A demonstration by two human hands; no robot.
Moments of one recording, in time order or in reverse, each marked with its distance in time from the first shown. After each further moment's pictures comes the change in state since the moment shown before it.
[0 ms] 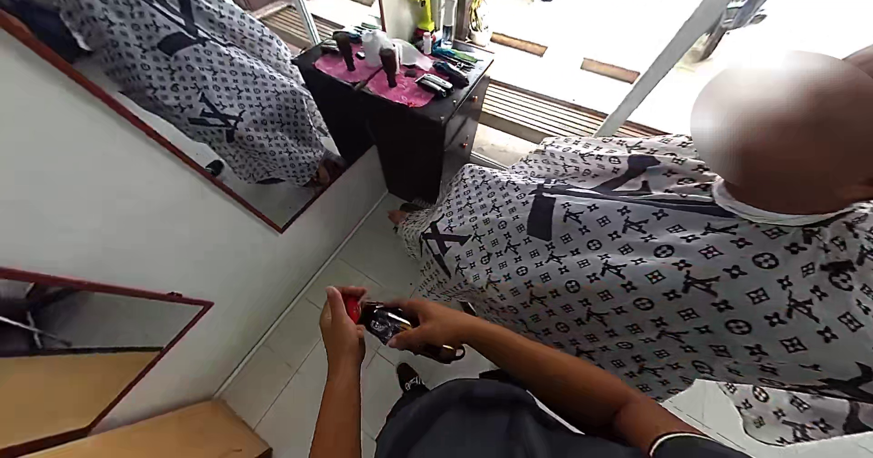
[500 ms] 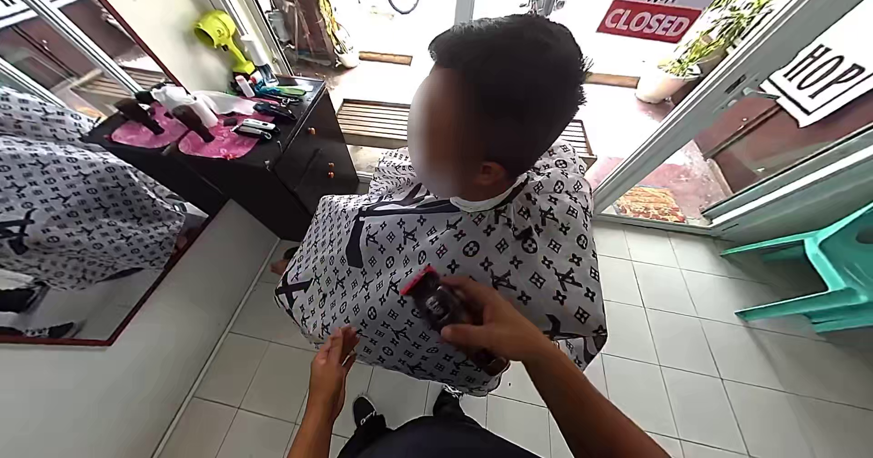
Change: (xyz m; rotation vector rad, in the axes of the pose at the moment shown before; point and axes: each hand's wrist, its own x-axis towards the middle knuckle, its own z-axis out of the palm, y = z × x) left_hand -0.188 -0.122 0.286 0.341 -0.425 -0.357; right_hand -0.463 0.034 -0.174 0.097 0.715 -0.301
